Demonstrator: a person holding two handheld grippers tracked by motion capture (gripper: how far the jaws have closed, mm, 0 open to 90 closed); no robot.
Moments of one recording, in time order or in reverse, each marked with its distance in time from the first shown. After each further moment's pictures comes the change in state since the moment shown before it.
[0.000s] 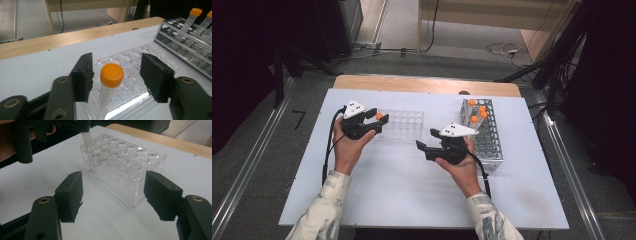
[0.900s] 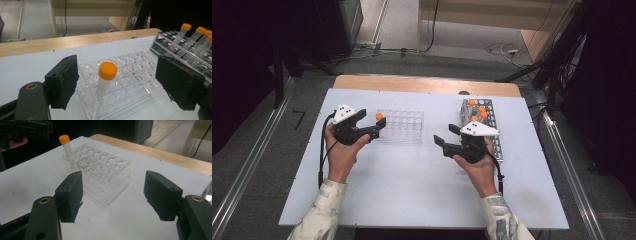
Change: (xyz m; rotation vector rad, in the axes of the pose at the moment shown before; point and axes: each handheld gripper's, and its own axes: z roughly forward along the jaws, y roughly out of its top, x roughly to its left) left arm -0.005 -0.002 -0.026 -0.056 0.011 -0.067; right arm -0.025 0.001 -0.041 -0.061 -0.087 0.017
